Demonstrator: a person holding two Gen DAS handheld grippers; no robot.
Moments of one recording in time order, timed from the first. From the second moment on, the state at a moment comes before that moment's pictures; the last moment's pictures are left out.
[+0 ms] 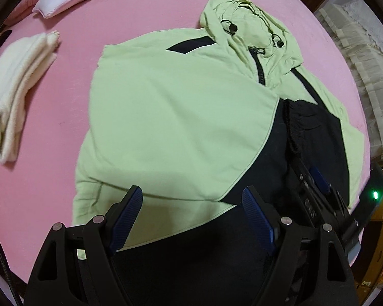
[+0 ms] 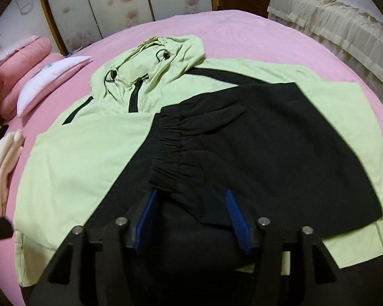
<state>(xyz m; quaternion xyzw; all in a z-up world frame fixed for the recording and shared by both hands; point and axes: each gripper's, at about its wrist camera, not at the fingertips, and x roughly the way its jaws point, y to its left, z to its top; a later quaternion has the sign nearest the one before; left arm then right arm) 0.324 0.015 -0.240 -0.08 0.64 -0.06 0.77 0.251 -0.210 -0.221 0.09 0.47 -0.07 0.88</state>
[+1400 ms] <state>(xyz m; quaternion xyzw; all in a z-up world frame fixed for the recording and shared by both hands) 0.383 -0.213 -0.216 -0.27 0.51 -0.11 0.81 0.188 -0.404 -0.236 0.06 0.47 -0.10 0.87</state>
